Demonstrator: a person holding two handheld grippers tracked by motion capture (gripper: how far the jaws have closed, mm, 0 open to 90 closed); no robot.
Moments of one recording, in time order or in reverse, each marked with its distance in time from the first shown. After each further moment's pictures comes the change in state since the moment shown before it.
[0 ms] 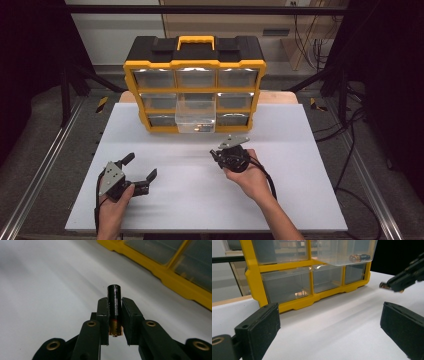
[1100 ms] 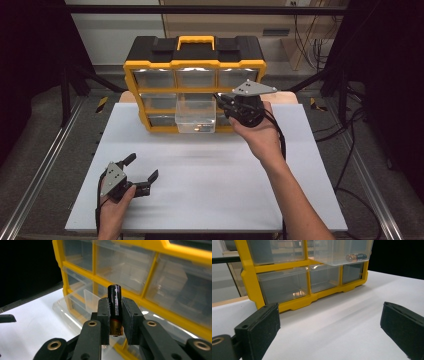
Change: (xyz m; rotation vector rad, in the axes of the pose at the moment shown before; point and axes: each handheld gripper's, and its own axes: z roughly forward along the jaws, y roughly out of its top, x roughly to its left) left arm -0.004 0.001 0.001 0.000 -0.011 0.006; right arm -0.032 0.125 -0.090 -0.329 -0.096 0.014
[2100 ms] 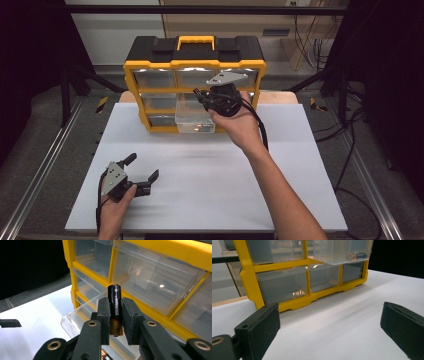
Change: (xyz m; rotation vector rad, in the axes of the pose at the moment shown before) left arm 0.000 -0.001 0.002 0.011 -0.006 0.009; right arm 0.021 0.026 0.043 0.061 0.058 -0.048
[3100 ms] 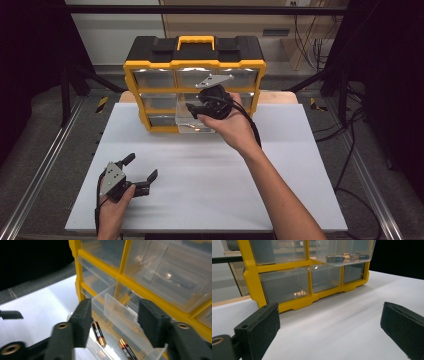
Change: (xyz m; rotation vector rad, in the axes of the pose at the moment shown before) left arm 0.002 0.001 -0.003 -0.007 0.010 -0.010; right arm 0.013 0.001 0.018 0.081 0.018 -0.008
